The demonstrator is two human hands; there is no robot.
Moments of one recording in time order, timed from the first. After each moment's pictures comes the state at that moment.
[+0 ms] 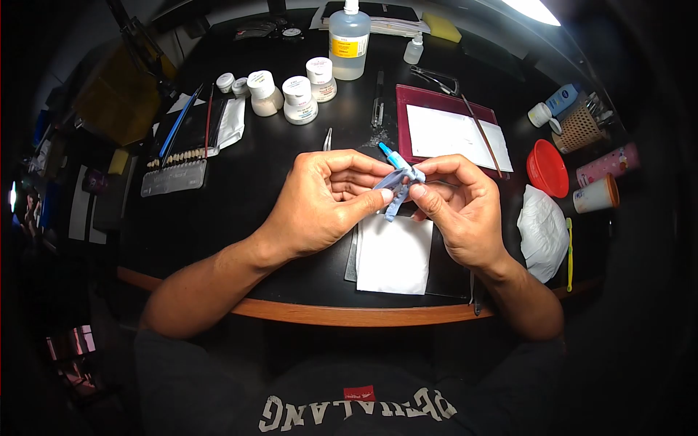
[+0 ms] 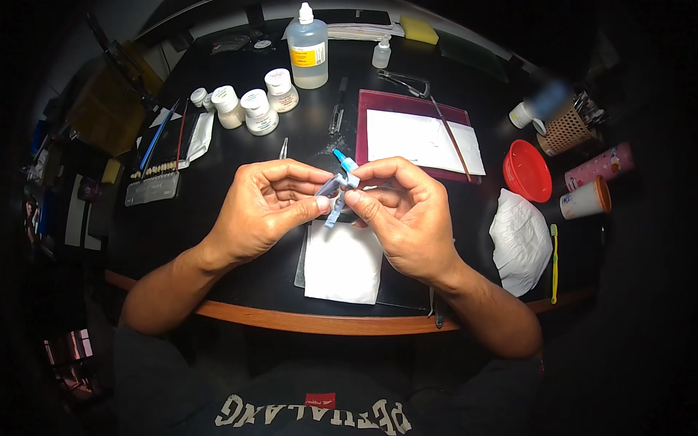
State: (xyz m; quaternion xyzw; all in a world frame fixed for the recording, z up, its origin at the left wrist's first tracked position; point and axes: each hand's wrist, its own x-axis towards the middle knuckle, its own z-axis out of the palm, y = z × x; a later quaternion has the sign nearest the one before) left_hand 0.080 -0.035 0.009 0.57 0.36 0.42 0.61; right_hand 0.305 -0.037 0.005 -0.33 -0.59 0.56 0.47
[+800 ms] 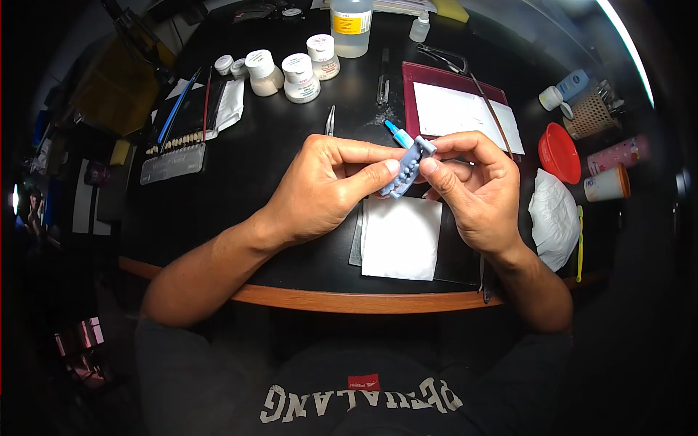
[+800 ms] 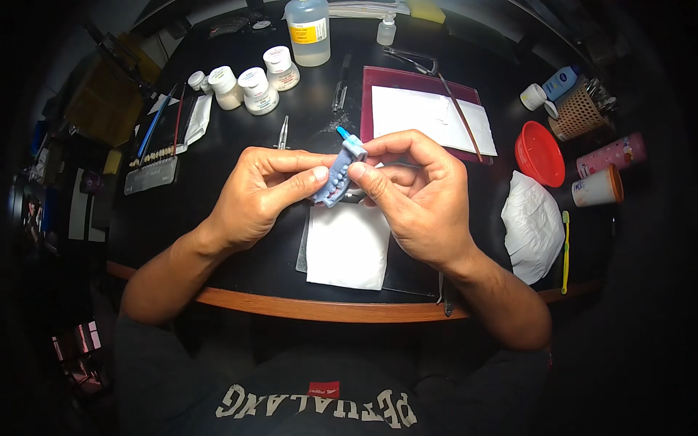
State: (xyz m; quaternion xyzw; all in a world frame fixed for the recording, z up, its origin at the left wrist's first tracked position) left_hand 0.081 -0.036 0.003 0.57 0.34 0.41 0.63; right_hand 0.305 -0.038 0.007 -0.35 -0.59 0.54 0.49
